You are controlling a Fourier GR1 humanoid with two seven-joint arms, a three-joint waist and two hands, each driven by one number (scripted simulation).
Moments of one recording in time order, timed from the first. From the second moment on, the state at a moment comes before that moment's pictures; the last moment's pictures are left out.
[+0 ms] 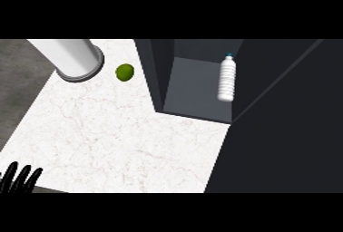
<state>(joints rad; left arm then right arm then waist) 0.46 0.92 -0.45 -1.77 0.88 -0.15 -0.94 0.38 -0.48 0.60 -2.49 0.01 0.42 -0.06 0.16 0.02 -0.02</state>
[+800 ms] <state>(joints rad) 0.46 0.97 -0.39 -1.76 0.91 -0.21 -0.93 0.24 -0.35 0.62 -2.37 -0.15 0.43 0.12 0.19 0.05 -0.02</state>
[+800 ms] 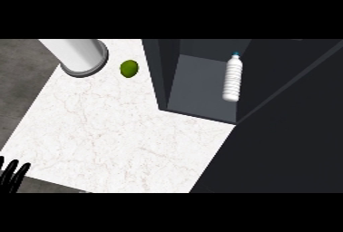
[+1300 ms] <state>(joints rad) 0.47 0.99 -0.36 -1.75 0.94 -0.23 -0.92 -0.02 -0.16 0.53 -2.09 -0.38 0.37 0.27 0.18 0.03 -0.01</state>
